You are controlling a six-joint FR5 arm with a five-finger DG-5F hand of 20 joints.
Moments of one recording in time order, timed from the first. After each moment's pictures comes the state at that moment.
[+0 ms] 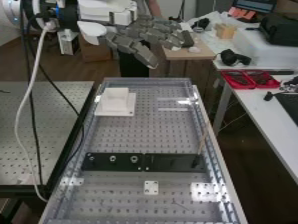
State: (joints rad) arm 1.49 -1.62 -1.69 -3.05 -1.53 -0.67
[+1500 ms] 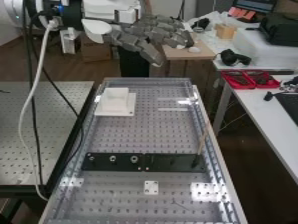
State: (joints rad) arm 1.48 -1.64 -1.66 -3.07 -1.58 -0.69
